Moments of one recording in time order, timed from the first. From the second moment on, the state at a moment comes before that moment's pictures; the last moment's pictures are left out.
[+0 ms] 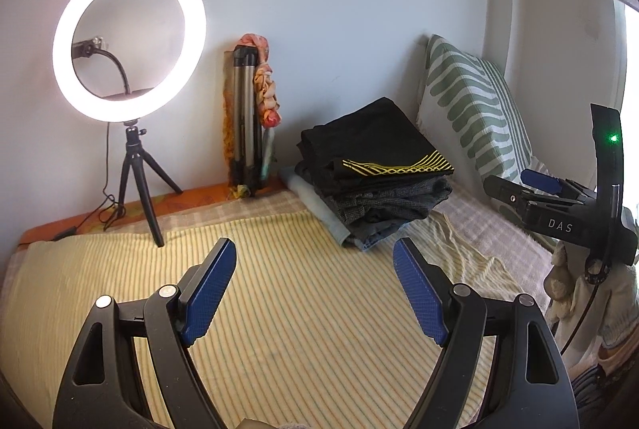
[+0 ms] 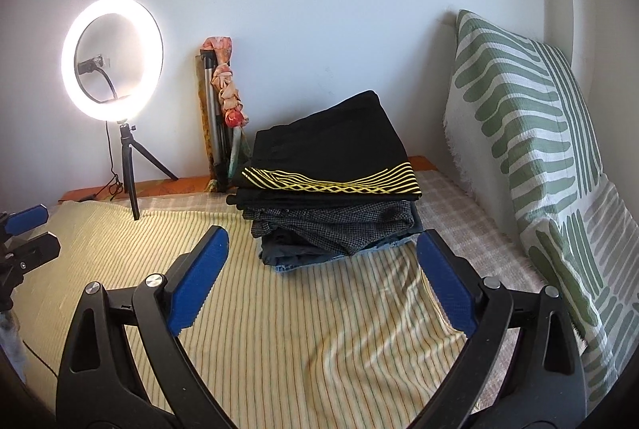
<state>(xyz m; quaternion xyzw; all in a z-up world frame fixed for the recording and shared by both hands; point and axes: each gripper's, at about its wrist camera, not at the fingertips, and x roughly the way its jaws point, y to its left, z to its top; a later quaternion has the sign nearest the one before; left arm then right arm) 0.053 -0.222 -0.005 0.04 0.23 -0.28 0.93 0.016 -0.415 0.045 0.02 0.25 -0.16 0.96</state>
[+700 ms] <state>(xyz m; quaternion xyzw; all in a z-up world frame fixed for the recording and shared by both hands) 0.049 -0.209 -0.013 0.06 0.21 -0.25 0.94 0.027 -0.408 0.024 0.02 0.25 -0.16 0.96</state>
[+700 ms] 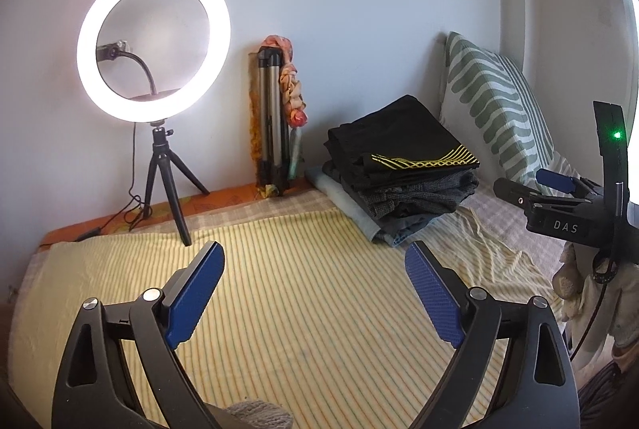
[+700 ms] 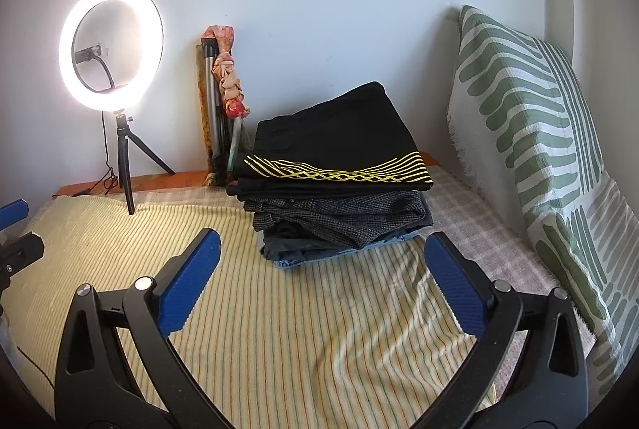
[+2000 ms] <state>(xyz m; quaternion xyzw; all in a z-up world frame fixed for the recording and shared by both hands) 0.044 -0.208 -0.011 0.06 0.21 -0.26 0.94 0.035 -0.399 0.019 0.01 0.25 -0.16 0.95</state>
